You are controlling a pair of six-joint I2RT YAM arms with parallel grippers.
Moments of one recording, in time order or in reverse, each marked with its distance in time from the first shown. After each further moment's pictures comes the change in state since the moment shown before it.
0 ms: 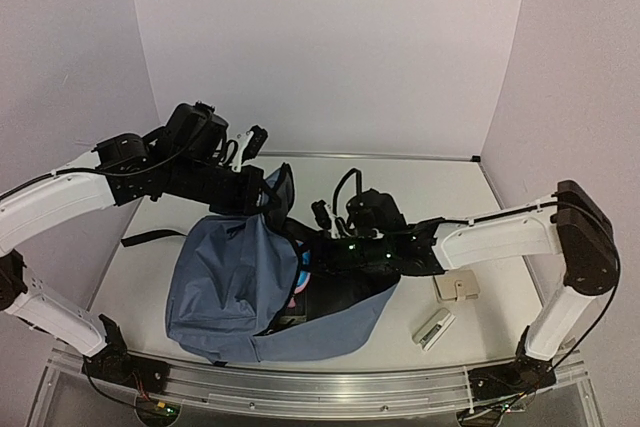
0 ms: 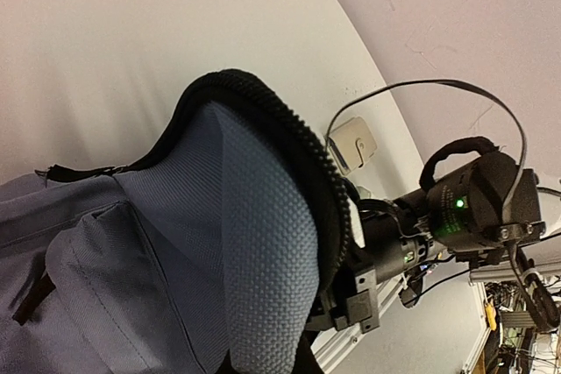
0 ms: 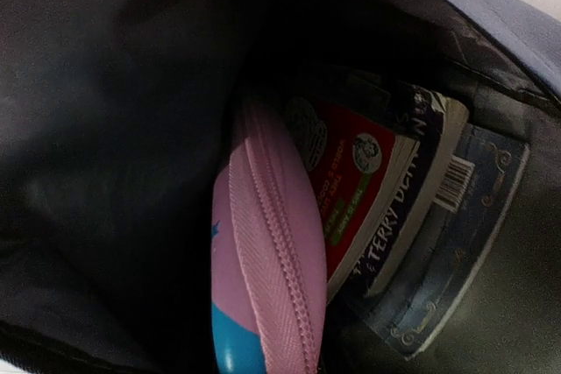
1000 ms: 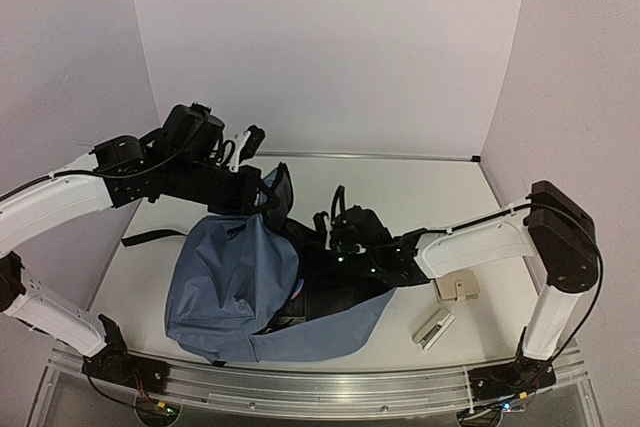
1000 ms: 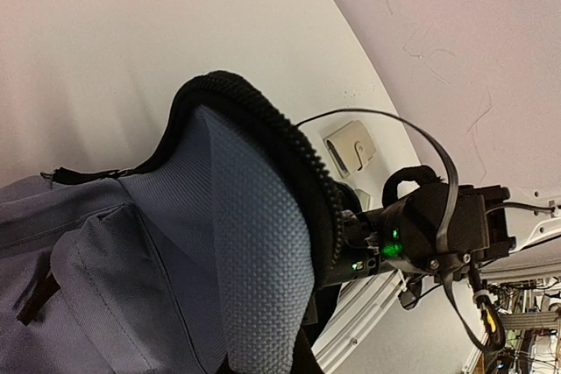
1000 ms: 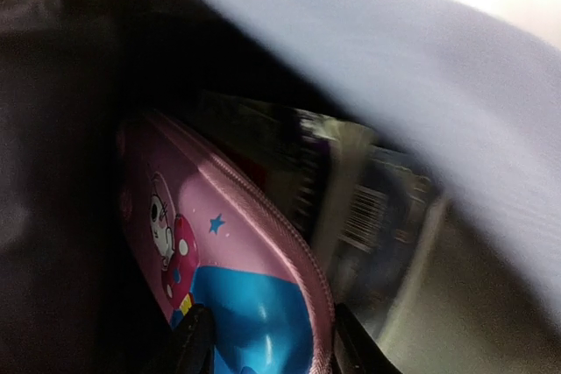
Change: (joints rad) left arm 0.009 -0.017 -0.021 0.017 0.004 0.002; right arm 0.032 0.109 0.006 0.020 0.191 0.021
